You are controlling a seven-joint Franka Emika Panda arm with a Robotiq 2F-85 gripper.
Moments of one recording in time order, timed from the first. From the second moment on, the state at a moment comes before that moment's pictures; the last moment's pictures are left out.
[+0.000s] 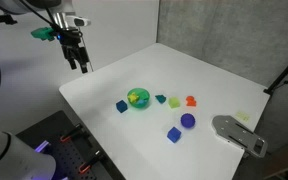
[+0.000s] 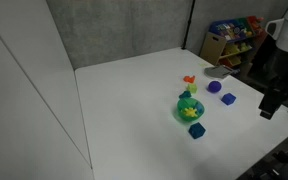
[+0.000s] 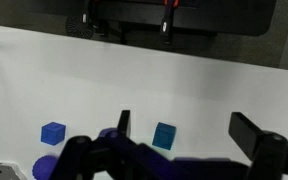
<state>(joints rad) 0.11 -0.41 0.34 -2.52 -0.02 1.89 0.33</state>
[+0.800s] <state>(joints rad) 0.12 -0.36 0.32 -2.50 -0.02 1.98 0.33</state>
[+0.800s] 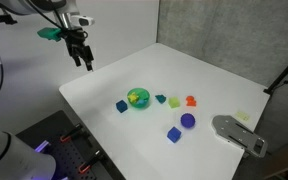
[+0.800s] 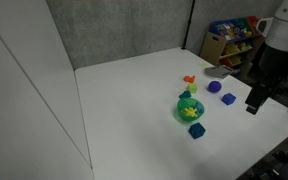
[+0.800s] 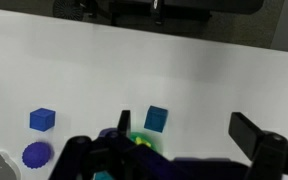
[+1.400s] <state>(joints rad) 0.10 -0.09 0.23 -2.38 -0.05 2.23 0.33</state>
